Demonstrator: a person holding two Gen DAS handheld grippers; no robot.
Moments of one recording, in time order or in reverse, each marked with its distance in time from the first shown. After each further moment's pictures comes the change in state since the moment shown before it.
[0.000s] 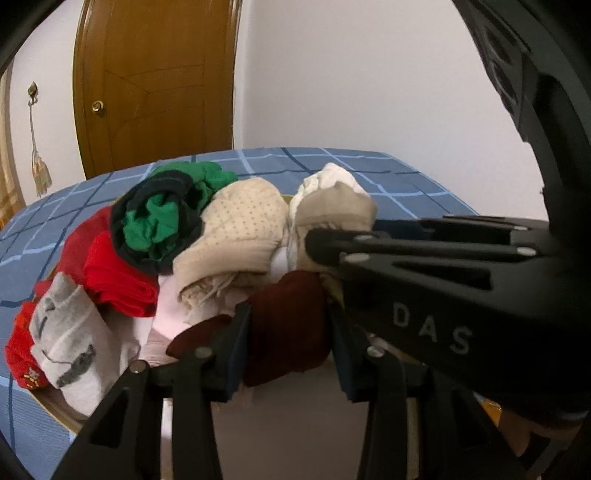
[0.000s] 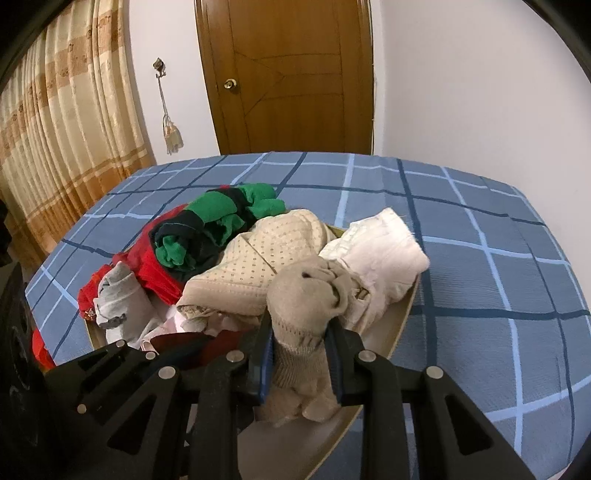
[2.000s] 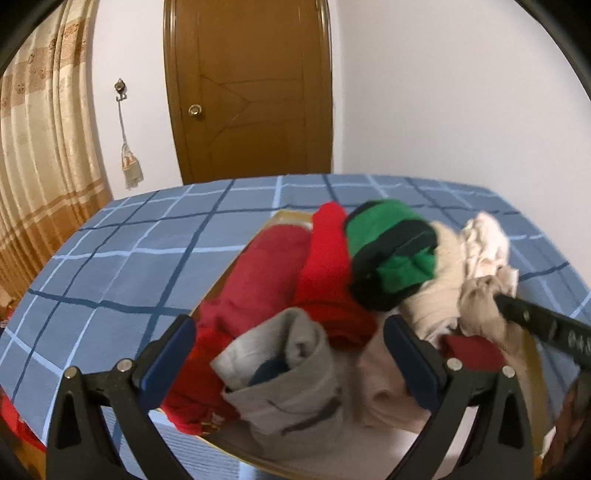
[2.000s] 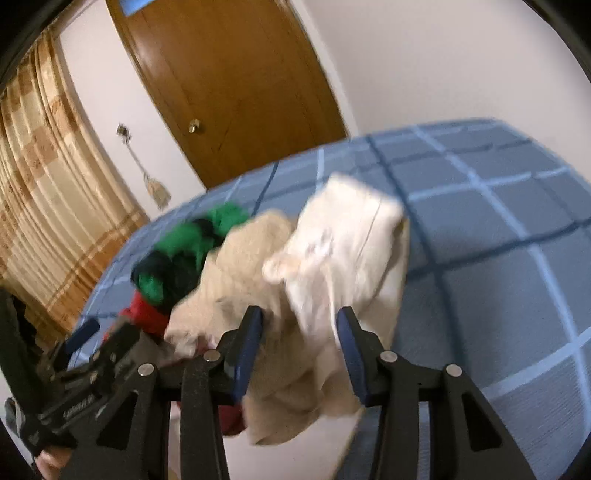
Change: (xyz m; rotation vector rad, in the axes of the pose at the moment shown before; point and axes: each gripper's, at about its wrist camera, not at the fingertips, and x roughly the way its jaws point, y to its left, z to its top) left arm -0.030 0.105 0.011 -0.101 -0.056 0.348; right arm 0.017 -0.029 -0.027 0.318 -0.059 0.086
